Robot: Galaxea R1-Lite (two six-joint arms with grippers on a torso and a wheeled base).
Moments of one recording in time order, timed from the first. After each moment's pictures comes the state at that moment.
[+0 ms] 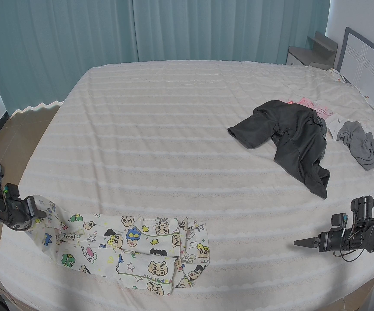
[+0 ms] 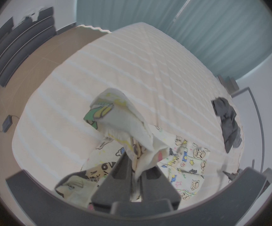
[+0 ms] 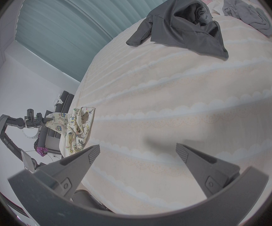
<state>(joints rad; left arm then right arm) 0.43 1.69 -0.64 -0.13 -0.41 -0.18 -0.15 2.05 -0.23 -0.93 0.64 0.04</state>
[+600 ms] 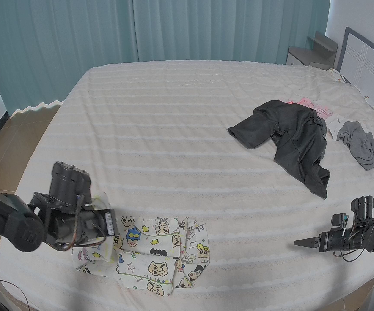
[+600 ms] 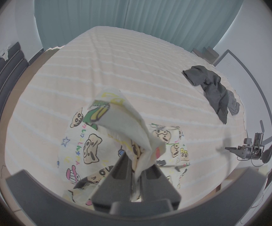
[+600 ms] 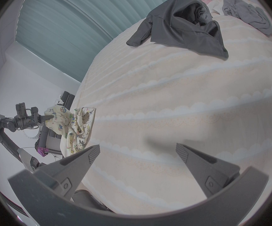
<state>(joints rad) -0.41 1.68 -0.62 -0.27 0.11 -0.47 -0.15 2.05 -0.23 -0.93 0.65 0.04</state>
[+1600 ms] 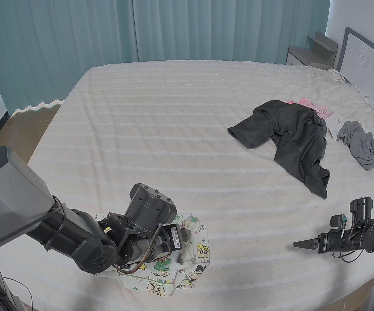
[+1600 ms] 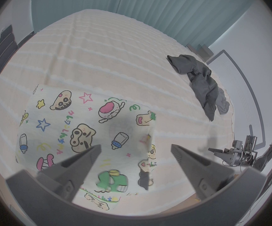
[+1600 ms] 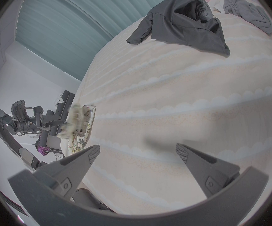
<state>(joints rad) -0.73 1.97 -0.80 -0.35 0.19 -0.78 -0.15 2.06 -0.23 -0.93 0.65 0.03</state>
